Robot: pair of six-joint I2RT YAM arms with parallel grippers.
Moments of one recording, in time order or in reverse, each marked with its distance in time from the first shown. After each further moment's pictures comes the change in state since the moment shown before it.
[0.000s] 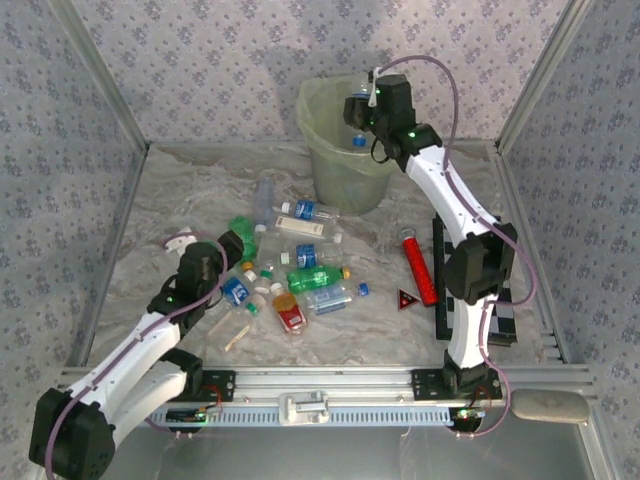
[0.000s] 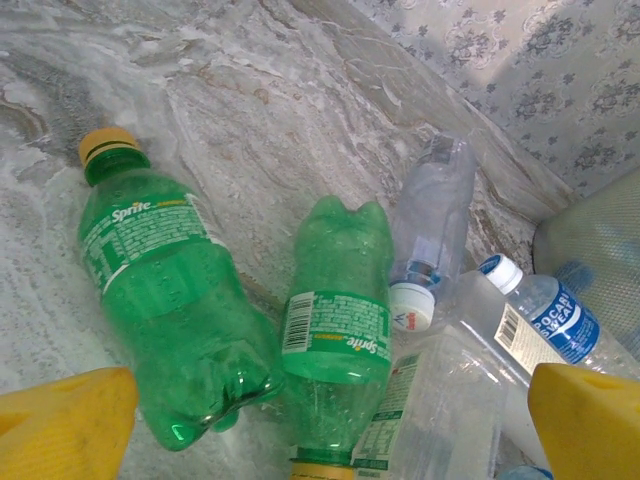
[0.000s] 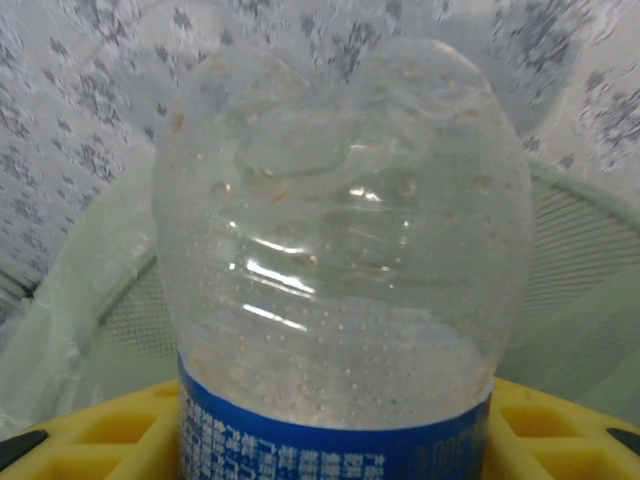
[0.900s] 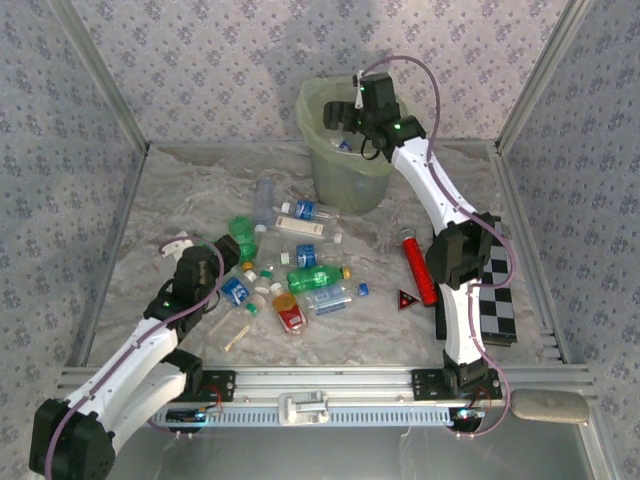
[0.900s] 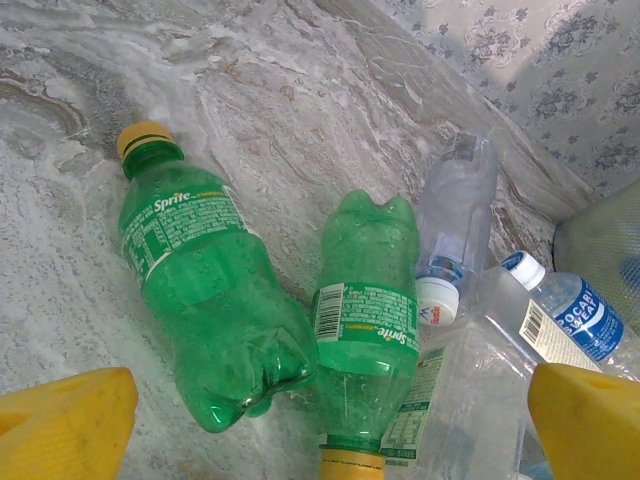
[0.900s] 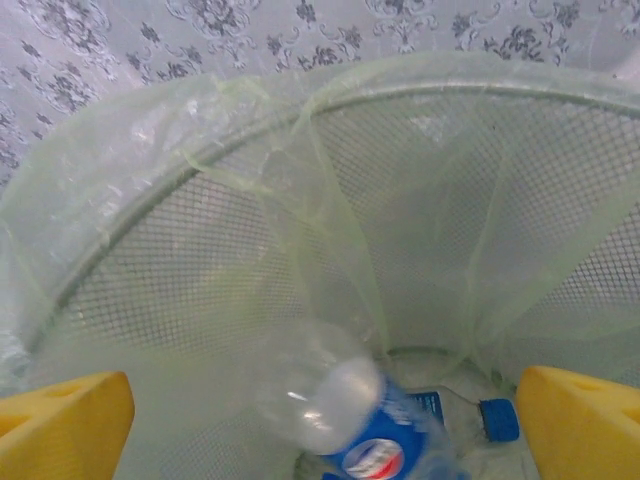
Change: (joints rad) left arm 0.013 -0.045 -0.014 -0.045 -0.008 0.000; right arm 0.017 0.171 0.231 -0.152 -0.031 -0.014
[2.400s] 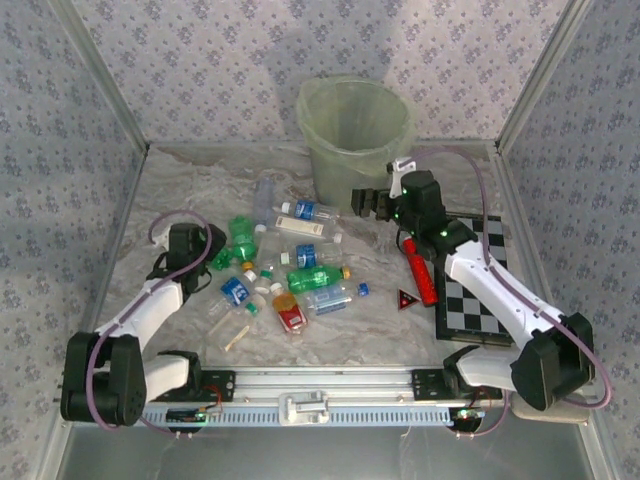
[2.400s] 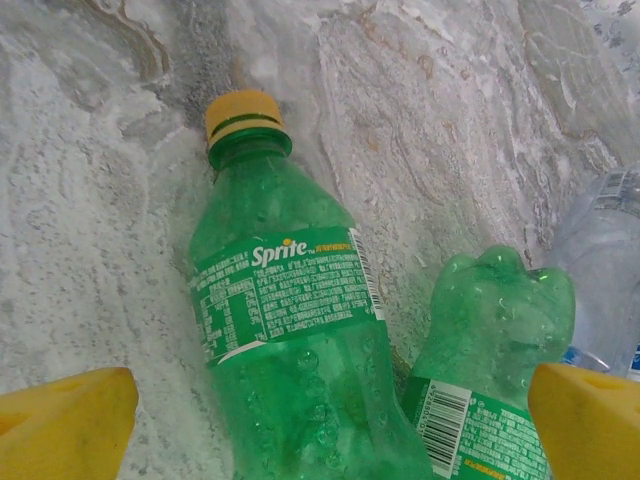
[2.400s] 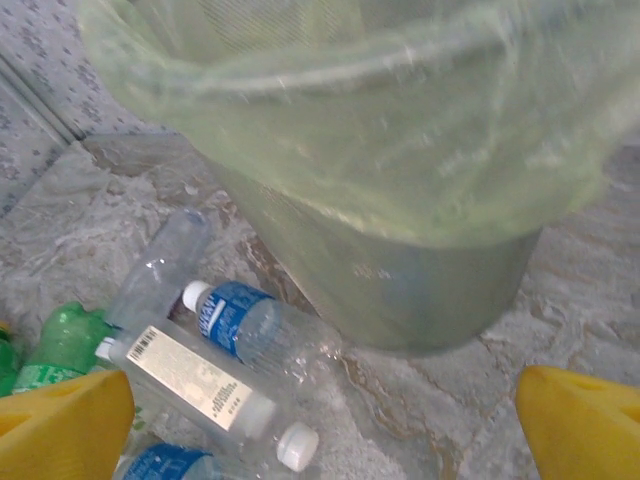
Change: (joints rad) left arm 0.288 0.399 0.113 0.085 0.230 -0.083; right arm 0.071 -0.900 -1.276 0.406 0.008 0.027
